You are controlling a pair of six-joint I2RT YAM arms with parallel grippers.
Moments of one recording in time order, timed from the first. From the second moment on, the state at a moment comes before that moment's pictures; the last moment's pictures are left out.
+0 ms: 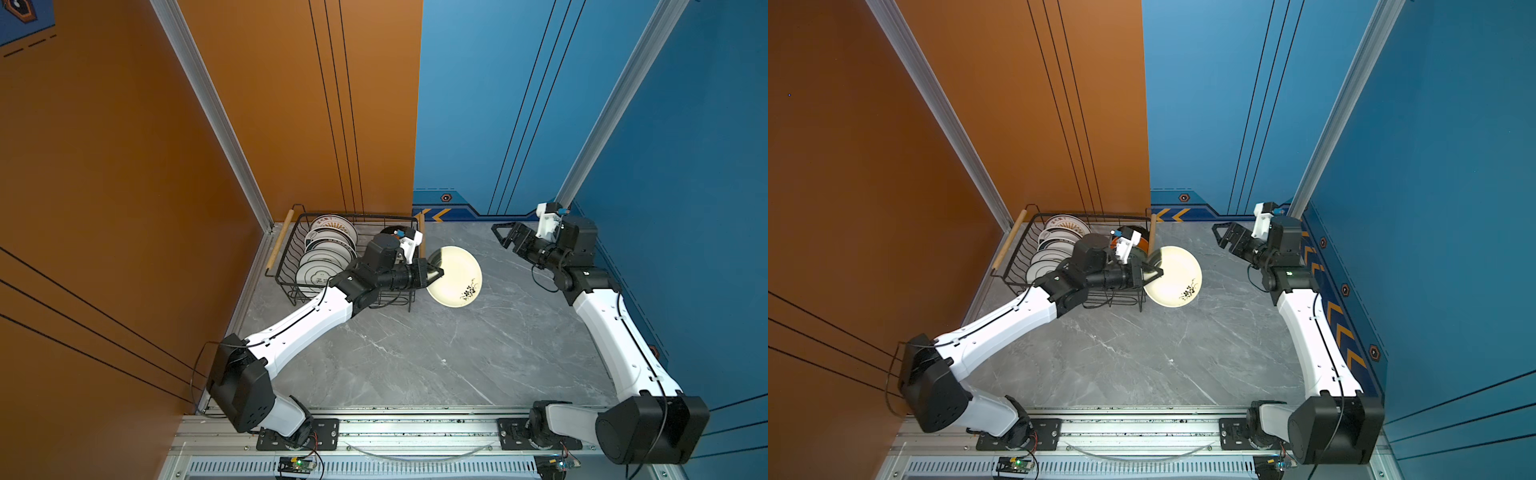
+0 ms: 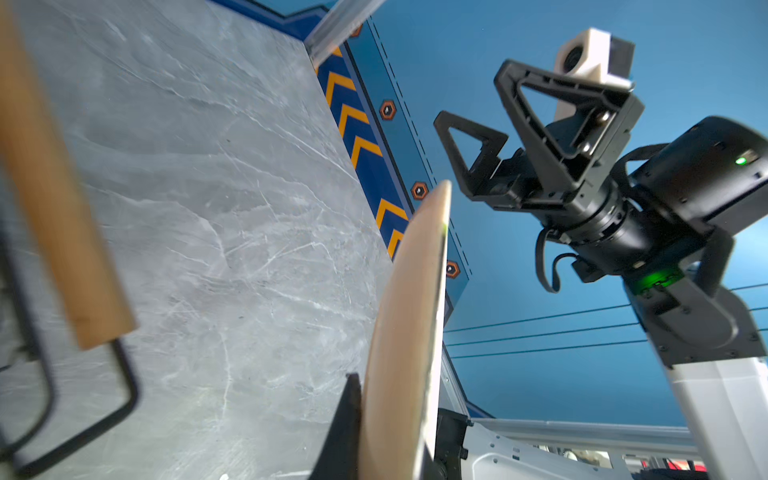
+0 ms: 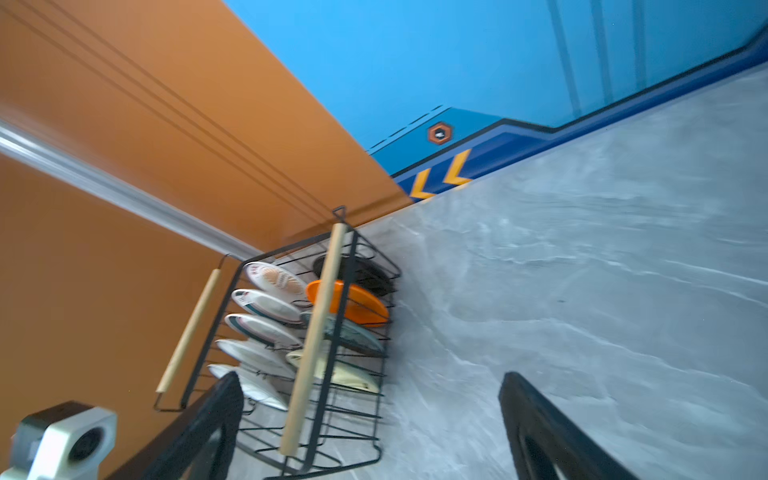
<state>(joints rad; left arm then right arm) -0.74 1.54 1.30 -0.16 0.44 -0.81 -0.06 1.22 1.19 -0.37 -0.41 0.53</state>
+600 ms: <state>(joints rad) -0.97 1.95 1.36 -0.02 0.29 -0.91 -0.20 1.11 1.00 -0.55 -0.31 0.42</state>
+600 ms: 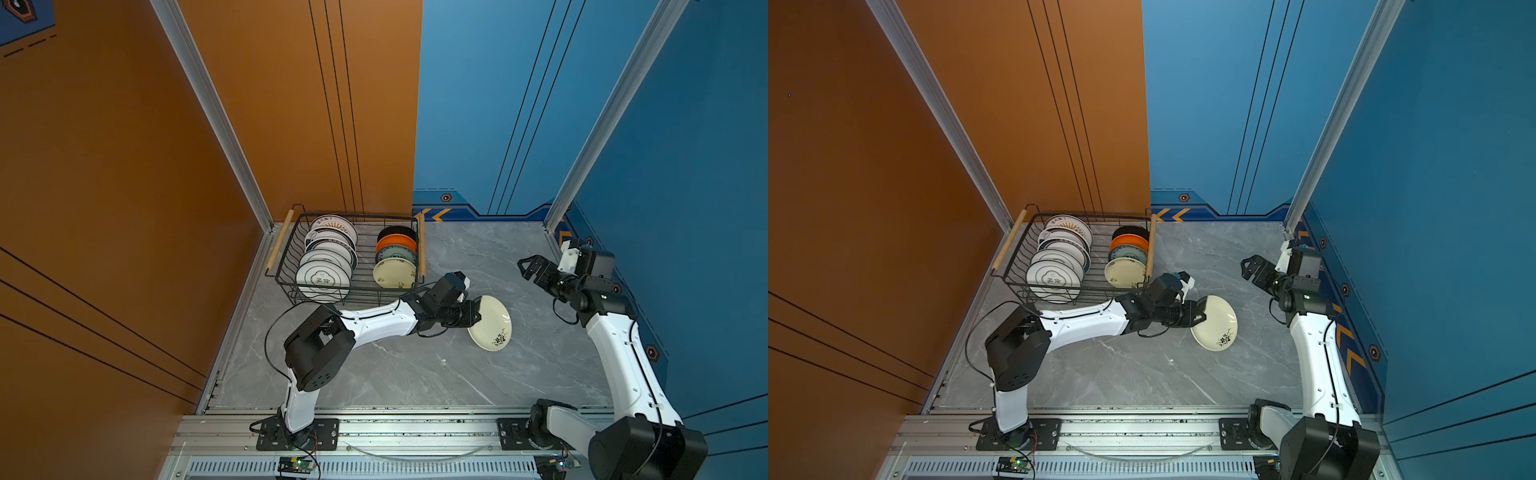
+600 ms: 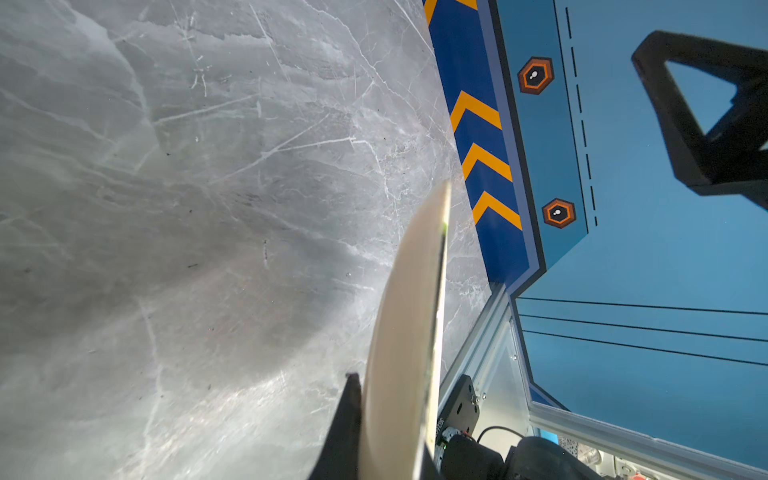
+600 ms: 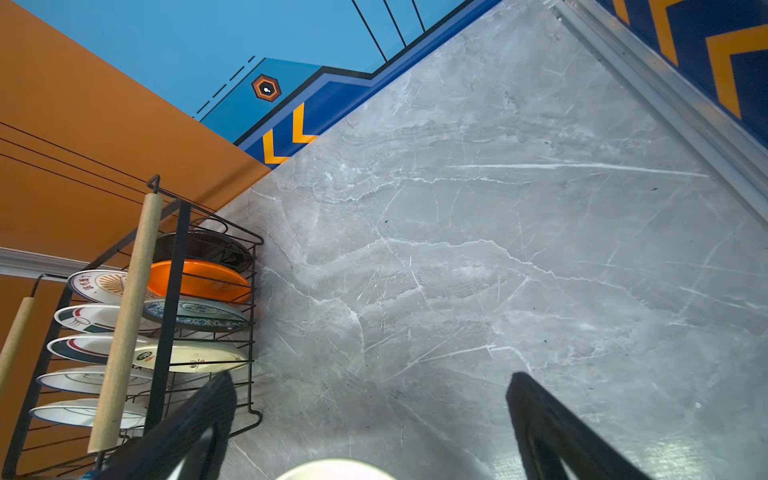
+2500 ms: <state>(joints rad) -1.08 2.01 1.09 0.32 0.17 -0.99 0.06 1.27 1.04 -0.63 -0.27 0.30</state>
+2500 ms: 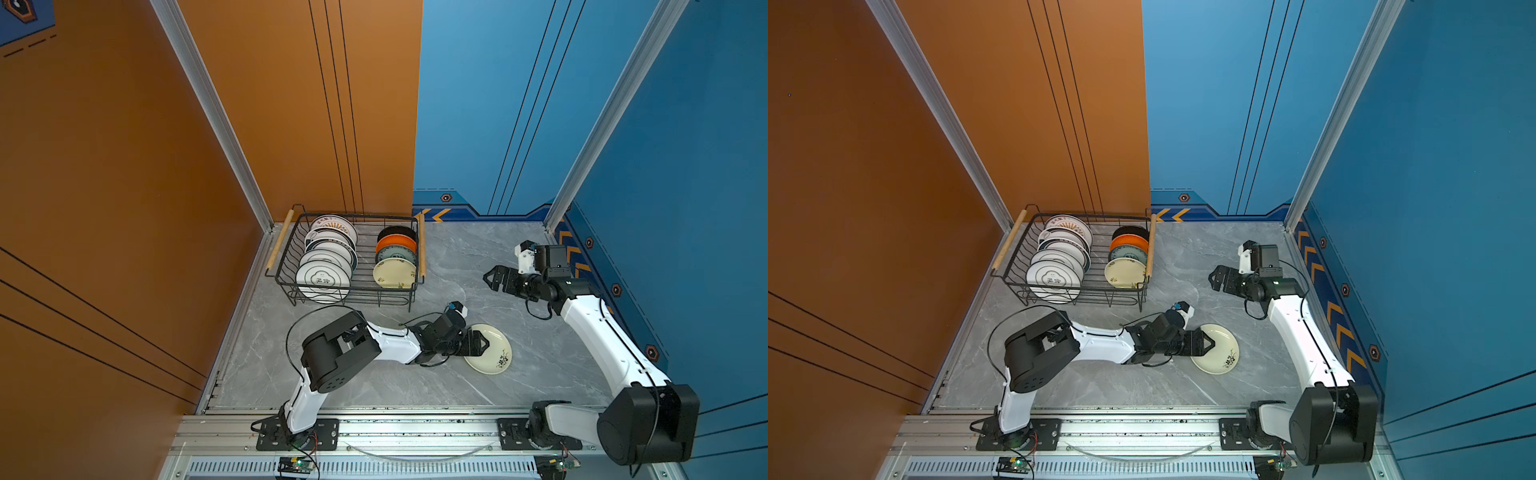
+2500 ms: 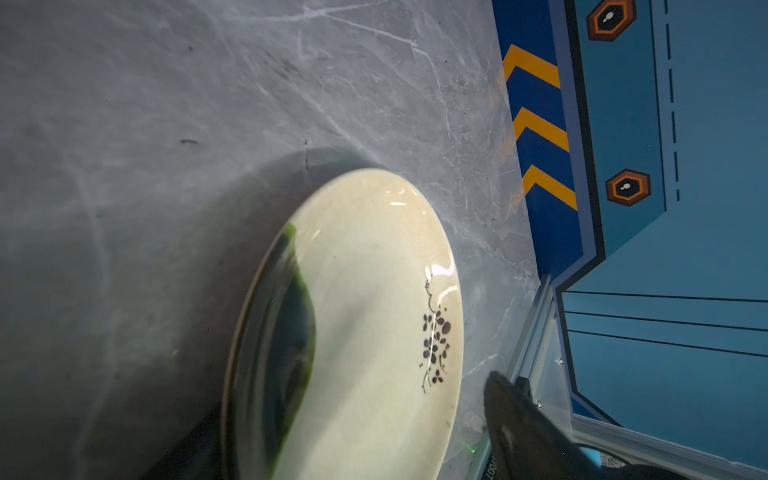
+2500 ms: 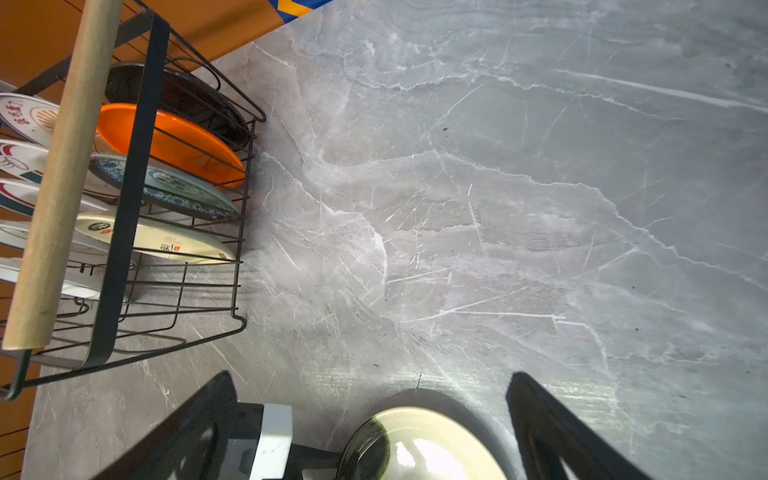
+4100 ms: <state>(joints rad) -0.53 0.75 0.96 -0.82 -0.23 -0.55 0.73 1.98 2.02 -0.81 -0.03 -0.45</state>
